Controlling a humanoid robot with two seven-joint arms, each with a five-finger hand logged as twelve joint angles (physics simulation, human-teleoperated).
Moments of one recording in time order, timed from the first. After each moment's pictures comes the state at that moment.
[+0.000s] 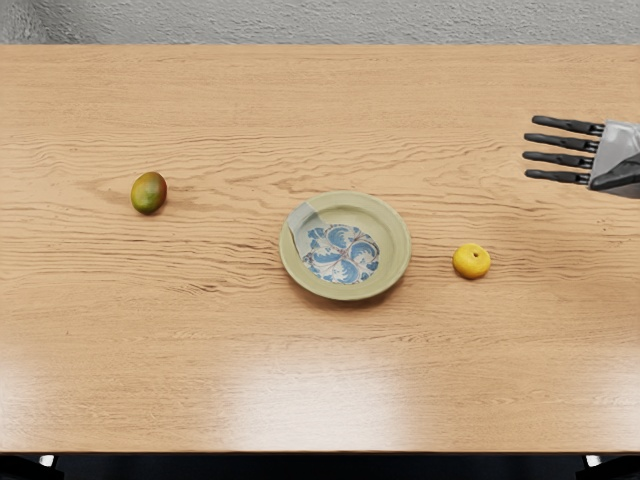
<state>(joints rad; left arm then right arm) -0.01 0.00 0.03 -0.35 -0.06 0.05 0.14 0.73 -0.98 0.74 1.09 0.39 0.61 -0.61</state>
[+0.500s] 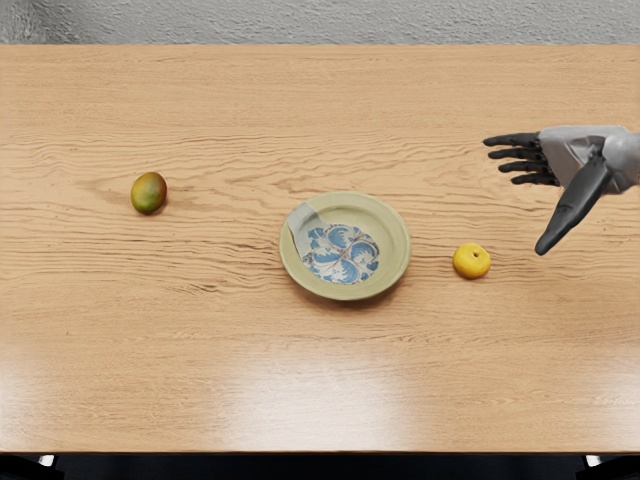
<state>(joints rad) -0.01 0.00 0.03 -0.35 -0.06 0.05 0.14 0.83 -1.00 0.79 1.55 -0.42 0.39 -0.61</state>
